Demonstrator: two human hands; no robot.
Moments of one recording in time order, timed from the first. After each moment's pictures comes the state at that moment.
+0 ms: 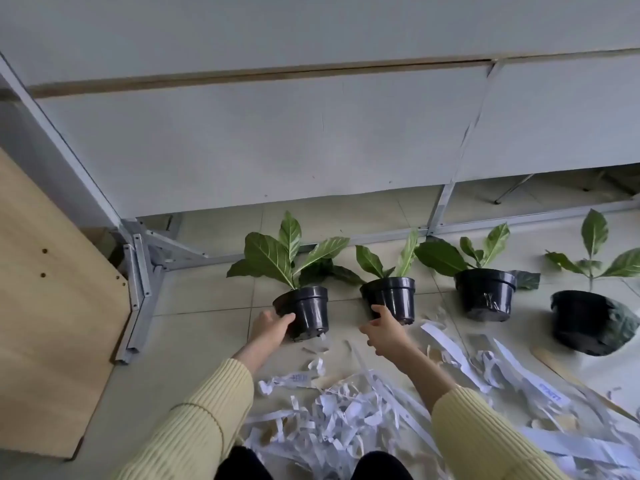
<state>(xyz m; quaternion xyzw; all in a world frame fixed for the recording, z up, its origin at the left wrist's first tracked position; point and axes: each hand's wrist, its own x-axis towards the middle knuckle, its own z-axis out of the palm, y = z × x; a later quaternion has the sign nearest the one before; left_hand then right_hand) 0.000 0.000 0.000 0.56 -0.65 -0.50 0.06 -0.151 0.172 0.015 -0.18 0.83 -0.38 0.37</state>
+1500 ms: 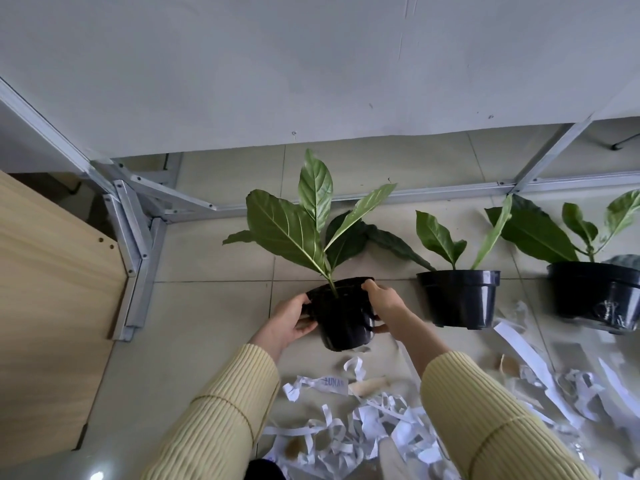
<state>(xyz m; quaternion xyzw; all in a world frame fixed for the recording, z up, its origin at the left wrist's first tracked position) -0.046 -0.108 -0.111 0.63 -0.30 -0.72 0.04 -0.191 -0.004 -0.098 0.01 0.78 -0.34 0.52</state>
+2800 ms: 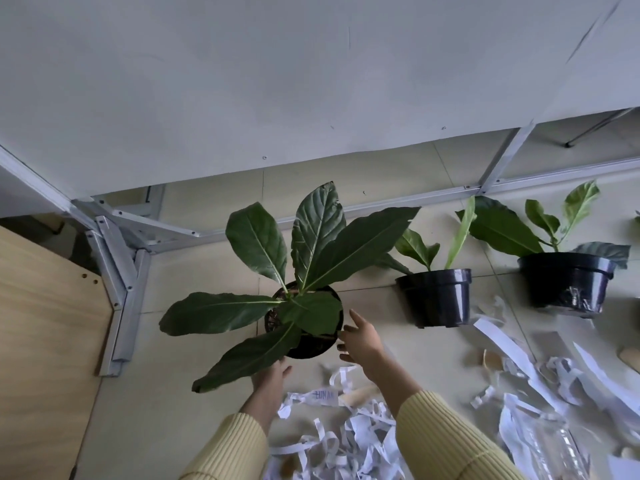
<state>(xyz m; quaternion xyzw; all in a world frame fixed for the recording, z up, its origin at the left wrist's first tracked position) 0.001 -0.058 -0.142 0.69 -0.33 -0.63 0.10 -0.151 0.034 -0.125 -0.01 0.73 -0.45 0.52</state>
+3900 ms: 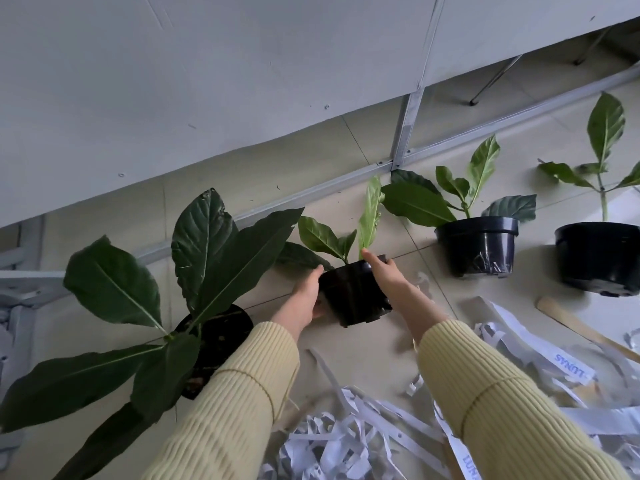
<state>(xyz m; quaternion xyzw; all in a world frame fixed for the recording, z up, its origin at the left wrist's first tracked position) -0.260 -0.004 -0.125 0.54 -0.44 -0.71 -0.09 -0.360 0.116 -0.125 0.12 0.77 -0.47 0.42</state>
